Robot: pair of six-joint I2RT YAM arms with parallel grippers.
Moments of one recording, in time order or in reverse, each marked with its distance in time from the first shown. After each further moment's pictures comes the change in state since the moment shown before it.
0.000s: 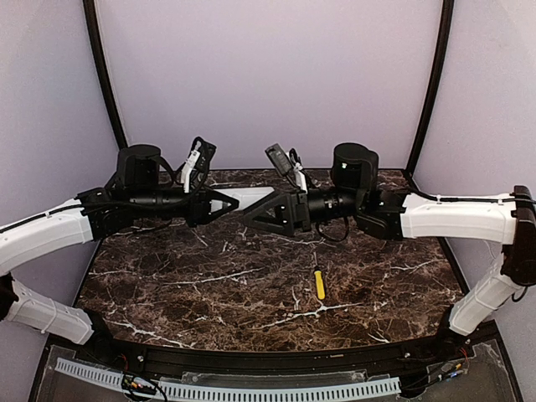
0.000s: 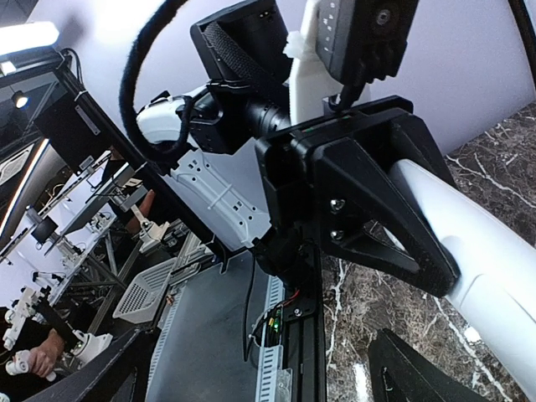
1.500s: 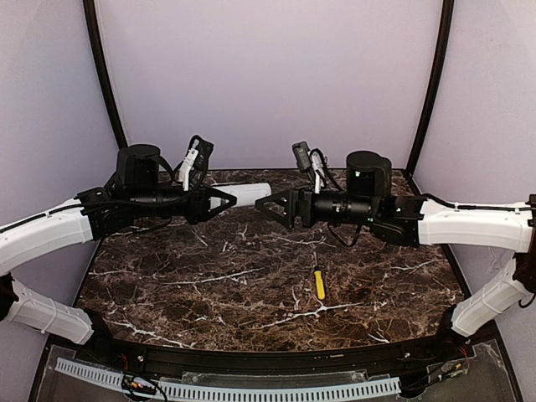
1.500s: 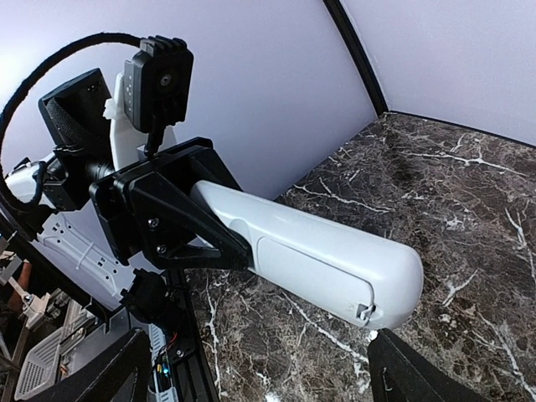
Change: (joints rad) left arm -0.002 0.002 0.000 0.000 -0.059 -0.017; right arm 0.010 -0.116 -0.098 -0.097 0.462 -0.087
